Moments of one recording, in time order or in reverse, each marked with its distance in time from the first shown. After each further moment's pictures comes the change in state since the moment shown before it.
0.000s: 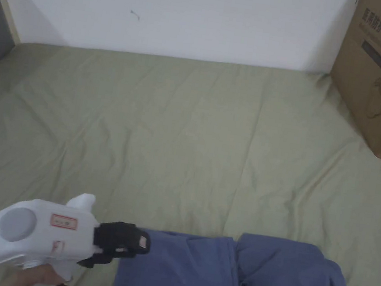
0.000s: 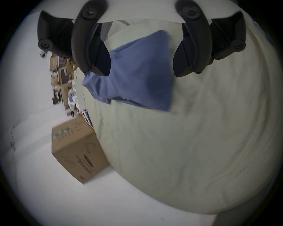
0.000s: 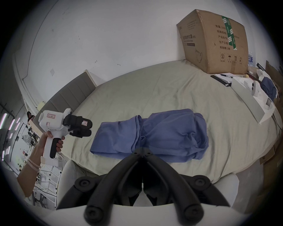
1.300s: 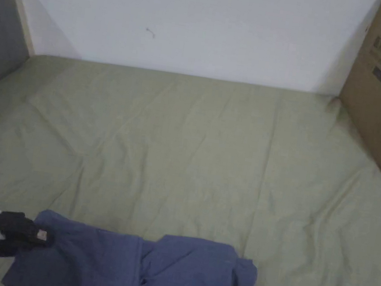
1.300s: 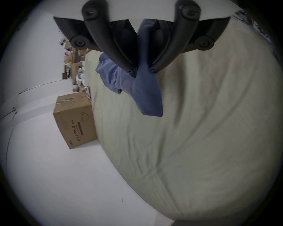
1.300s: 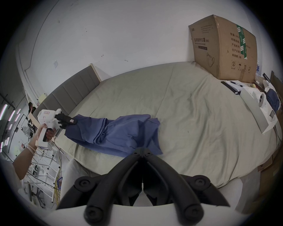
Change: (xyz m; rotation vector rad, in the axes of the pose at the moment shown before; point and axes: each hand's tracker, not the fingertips) left arm -0.119 0.061 0.128 0.077 -0.019 0.199; right arm -0.050 0.012 -0.019 -0.031 0.012 0.069
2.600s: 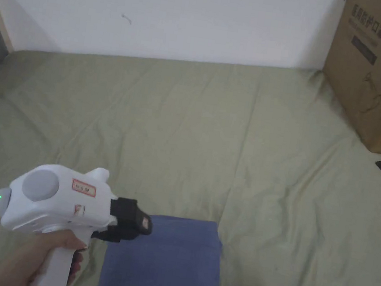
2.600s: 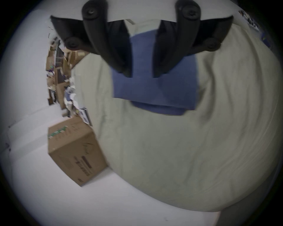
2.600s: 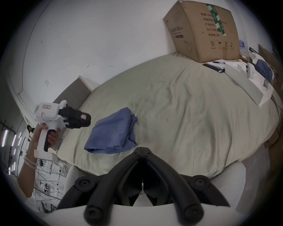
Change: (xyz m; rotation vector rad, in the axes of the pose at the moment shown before) left arm 0.173 -0.085 -0.133 -0.097 0.103 -0.226; right arm 0.055 -0.025 0.017 0.014 -0.017 -0.184
